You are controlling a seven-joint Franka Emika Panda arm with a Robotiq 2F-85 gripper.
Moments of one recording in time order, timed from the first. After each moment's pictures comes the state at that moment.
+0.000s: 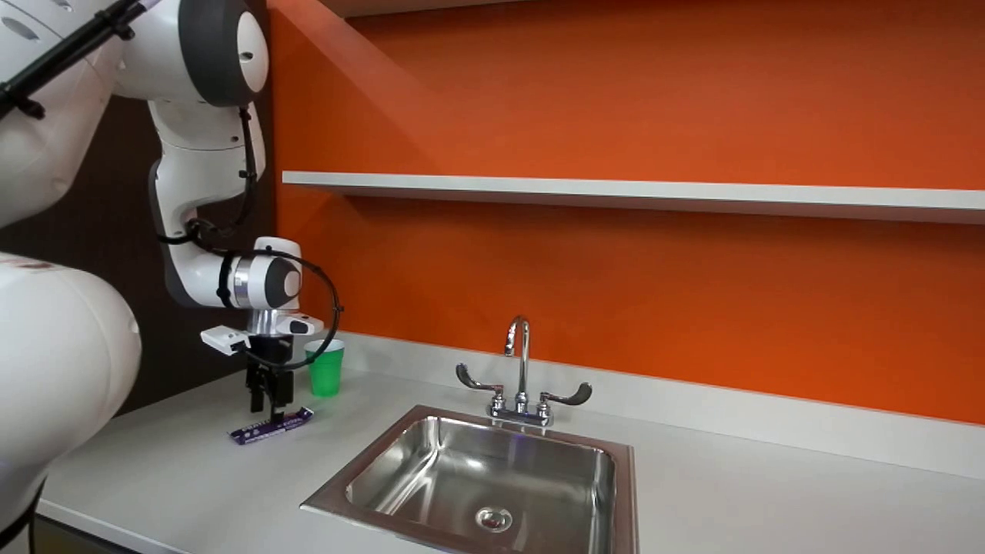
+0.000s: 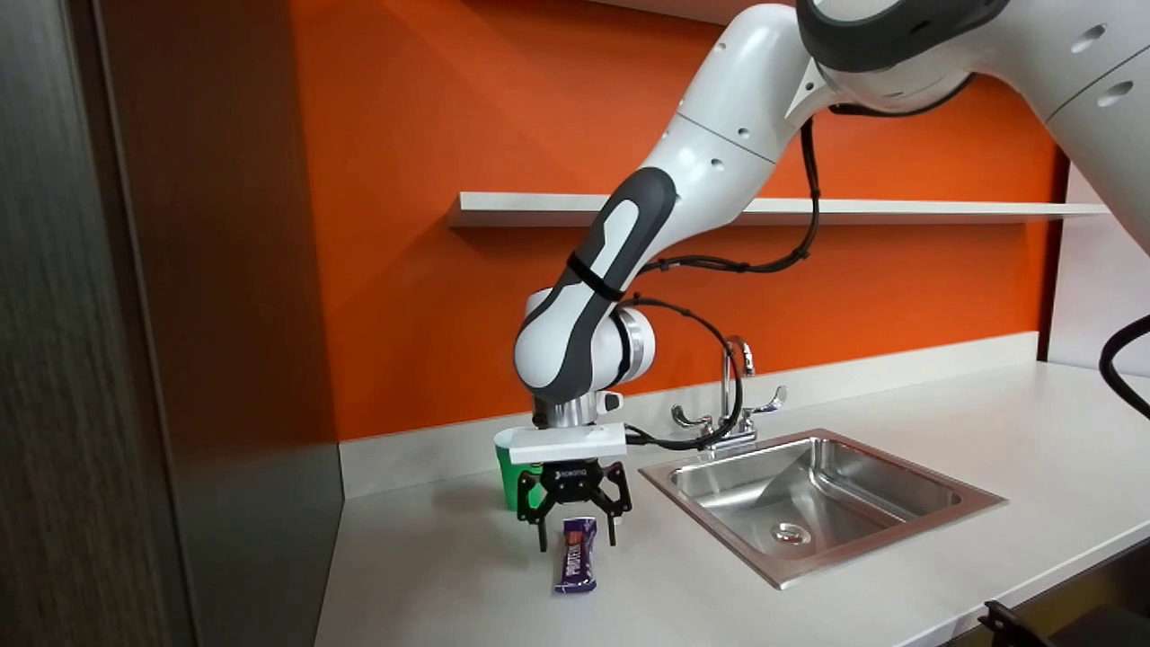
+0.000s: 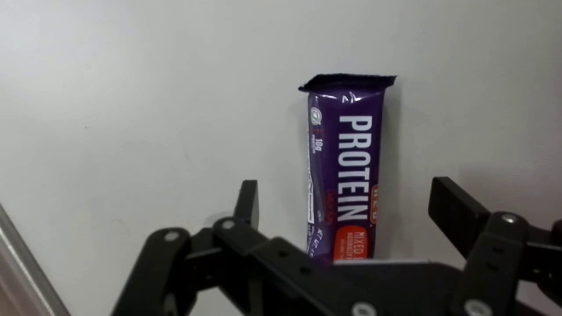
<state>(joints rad) 0.37 0.52 0.08 -2.03 0.00 2.43 0.80</state>
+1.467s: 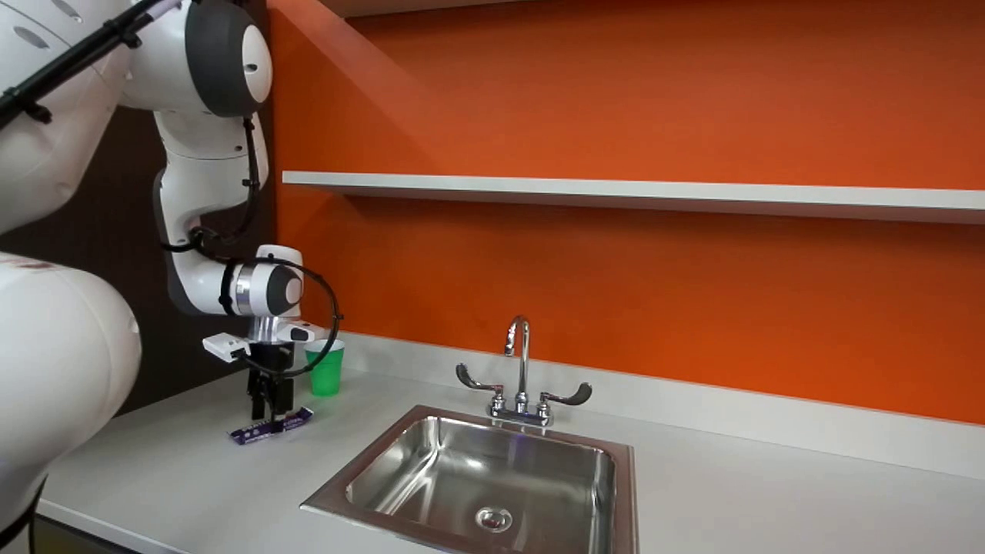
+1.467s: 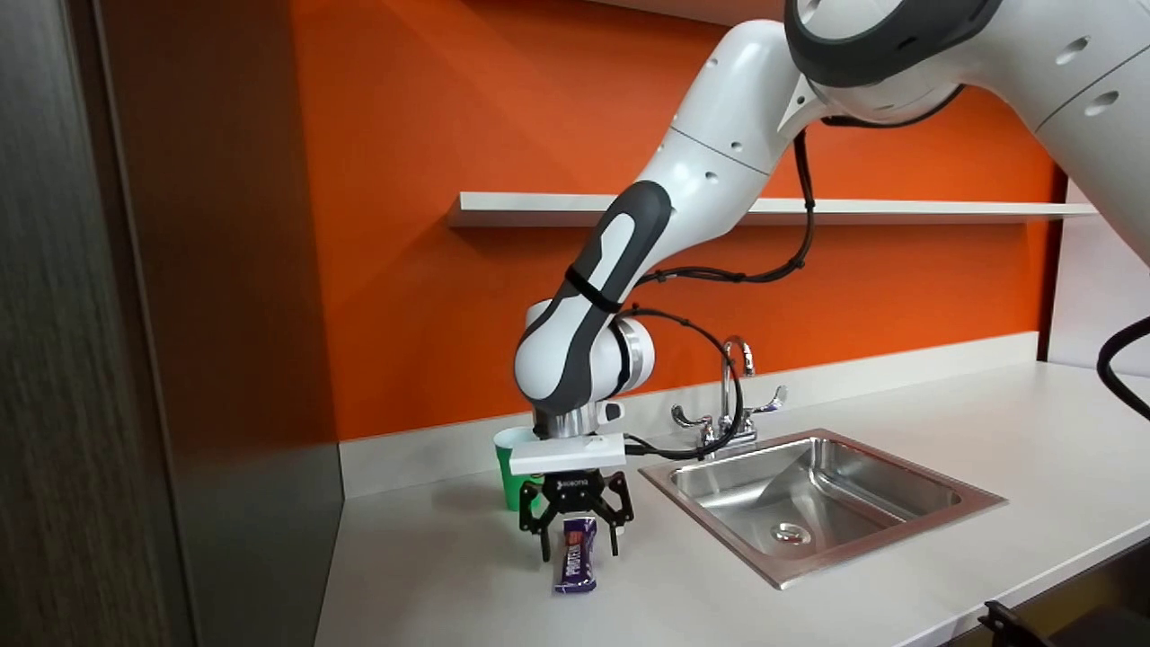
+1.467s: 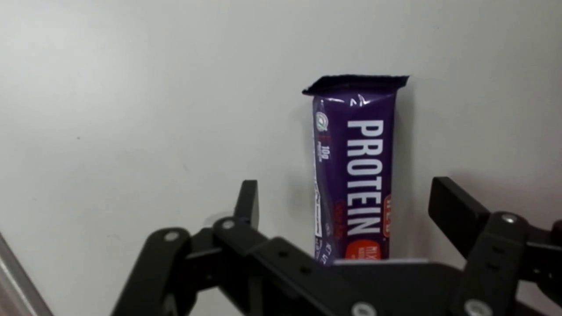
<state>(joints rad) 0.37 0.56 0.08 -2.02 0.00 2.43 0.82</state>
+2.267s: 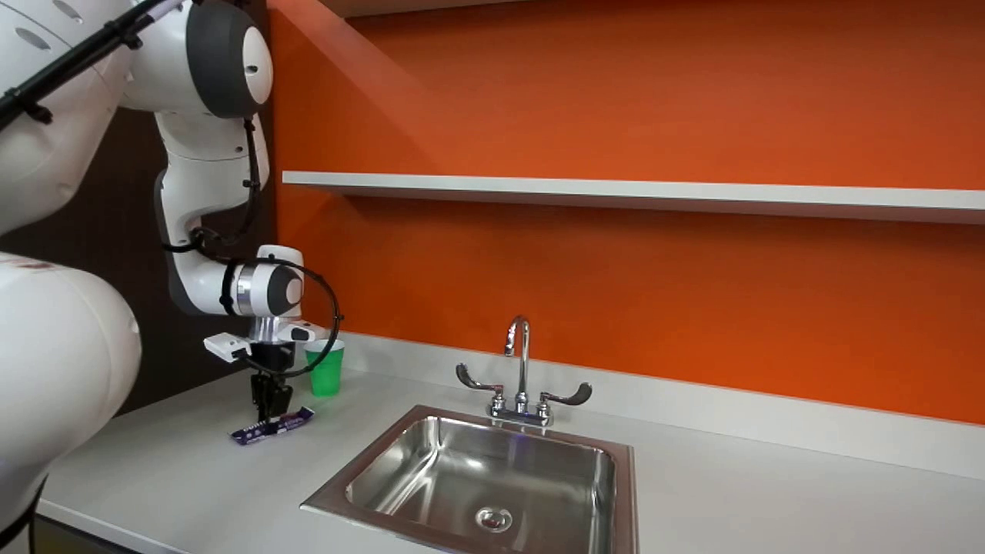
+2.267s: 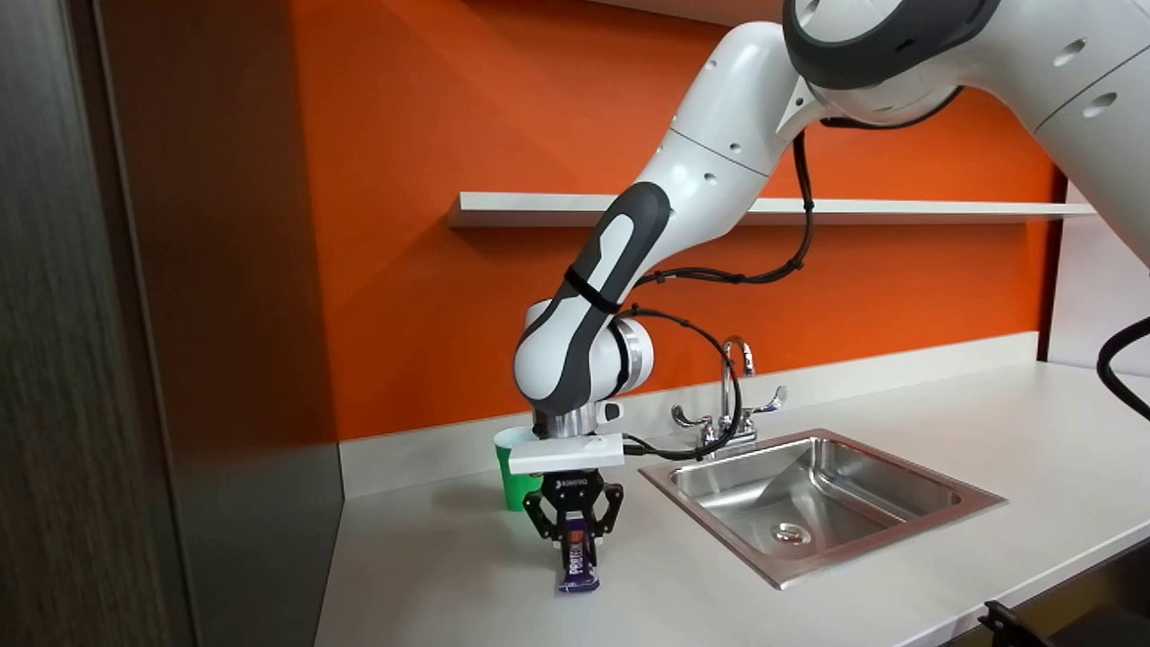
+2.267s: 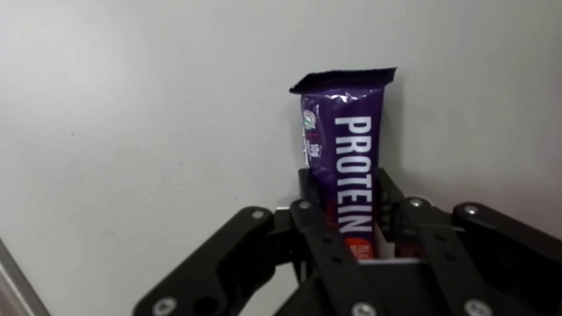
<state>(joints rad) 0.37 0.56 0.08 -2.01 0.00 2.44 0.82</state>
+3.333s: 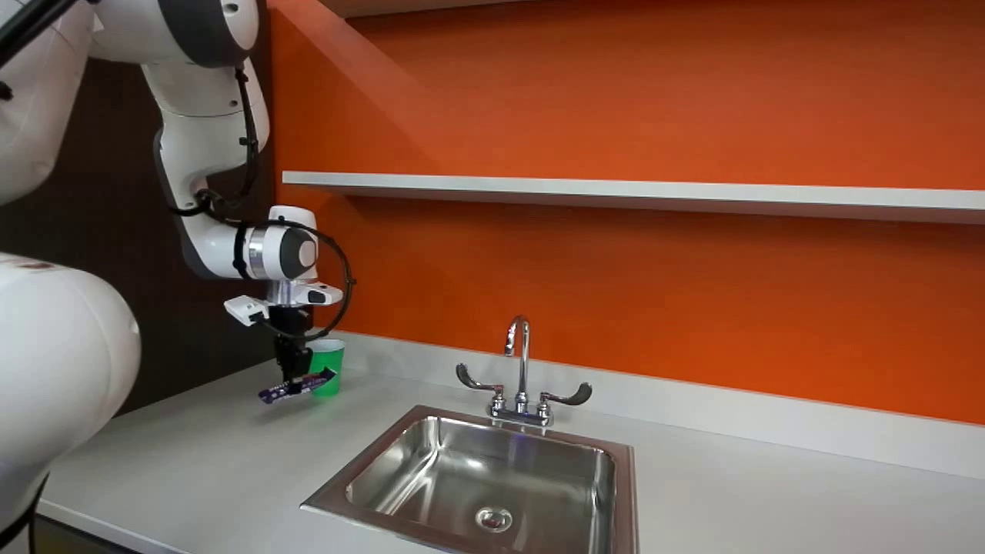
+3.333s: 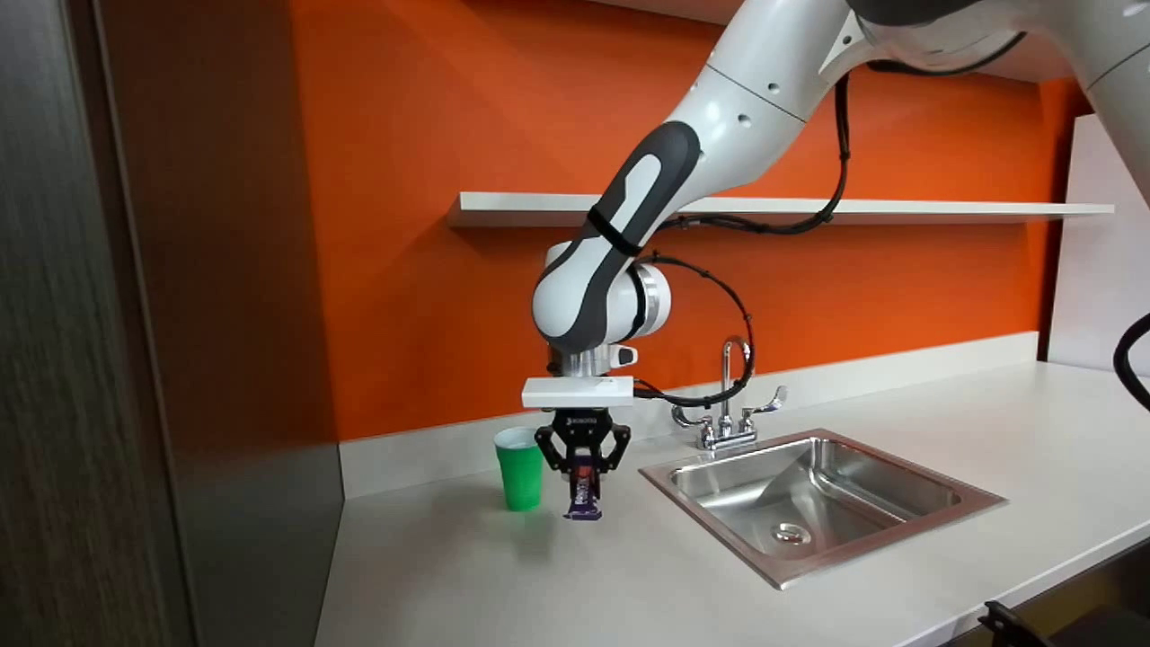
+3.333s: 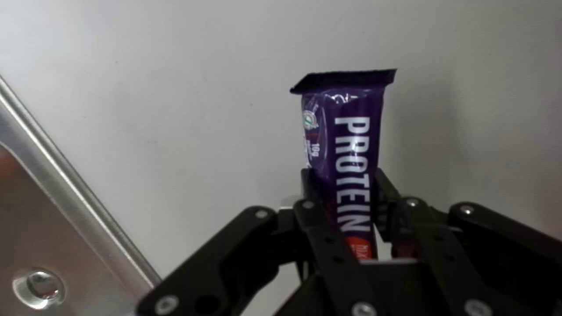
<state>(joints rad) 0.37 0.41 0.02 -2.06 0.00 2.44 0.83</state>
